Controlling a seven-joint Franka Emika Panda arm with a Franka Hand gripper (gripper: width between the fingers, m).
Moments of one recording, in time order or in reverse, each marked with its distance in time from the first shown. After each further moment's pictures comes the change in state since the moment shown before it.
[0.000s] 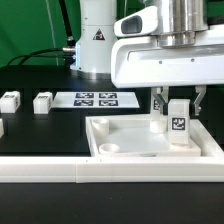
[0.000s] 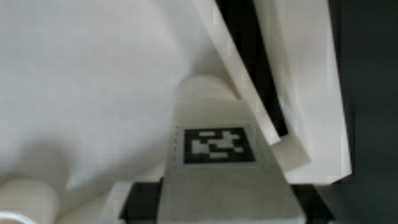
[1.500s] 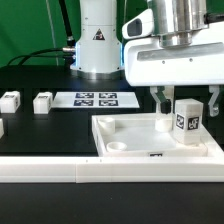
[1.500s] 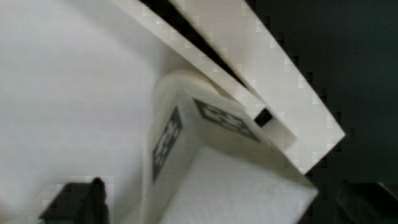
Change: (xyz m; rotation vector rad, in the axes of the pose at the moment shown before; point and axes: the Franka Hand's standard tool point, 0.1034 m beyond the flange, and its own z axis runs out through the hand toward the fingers) arm -0.001 -0.011 -0.001 0.030 -0.027 0.187
